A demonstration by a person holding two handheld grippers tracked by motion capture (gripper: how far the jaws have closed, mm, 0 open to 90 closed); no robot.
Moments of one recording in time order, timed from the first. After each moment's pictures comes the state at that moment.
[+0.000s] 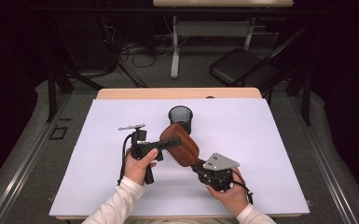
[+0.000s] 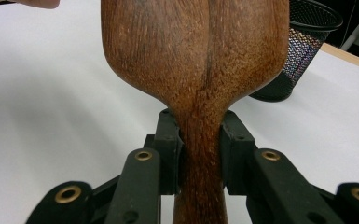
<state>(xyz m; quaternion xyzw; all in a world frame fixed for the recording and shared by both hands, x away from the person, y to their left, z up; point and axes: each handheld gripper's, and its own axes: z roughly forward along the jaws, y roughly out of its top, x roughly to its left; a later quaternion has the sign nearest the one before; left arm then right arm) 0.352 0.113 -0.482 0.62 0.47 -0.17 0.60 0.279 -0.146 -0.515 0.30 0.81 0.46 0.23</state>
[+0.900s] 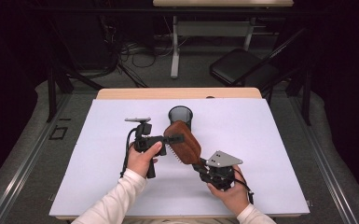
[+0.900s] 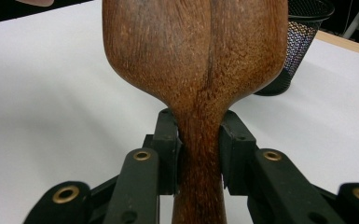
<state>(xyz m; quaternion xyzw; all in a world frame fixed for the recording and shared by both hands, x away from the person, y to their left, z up) 0.367 0.103 -0.467 0.64 0.50 -0.19 0.55 0.282 -0.151 -0.514 0.33 0.79 0.47 0.21</state>
